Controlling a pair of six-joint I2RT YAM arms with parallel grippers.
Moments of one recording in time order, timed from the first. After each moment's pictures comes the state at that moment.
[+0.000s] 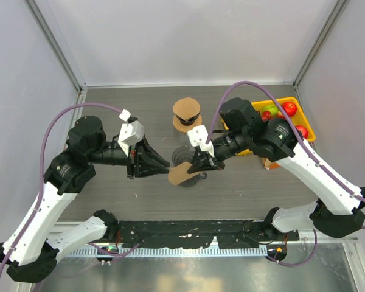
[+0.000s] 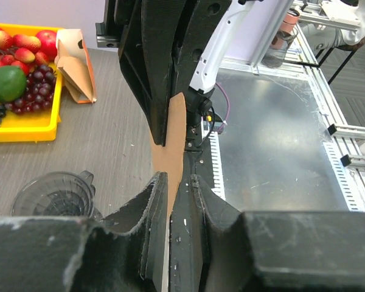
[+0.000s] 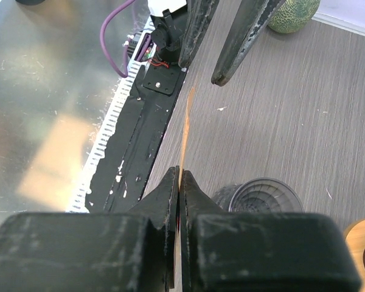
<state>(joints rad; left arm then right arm) -0.61 0.89 1.29 -0.60 0.98 -0.01 0.91 1.31 1.70 -1.05 -0.80 -0.63</state>
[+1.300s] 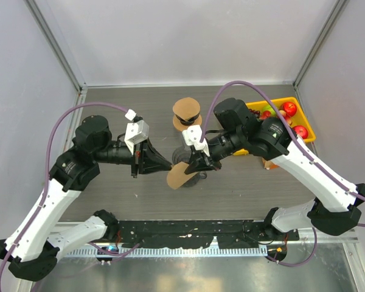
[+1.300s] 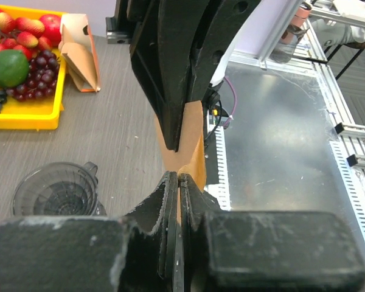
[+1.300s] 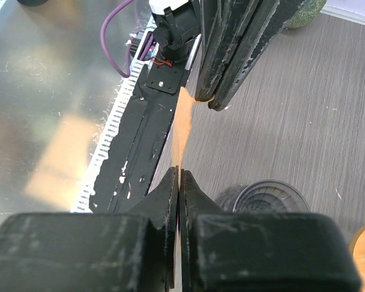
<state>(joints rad) -0.62 0.91 1.27 -0.60 0.96 0.00 0.92 1.34 1.70 -1.04 -0.79 -0.62</state>
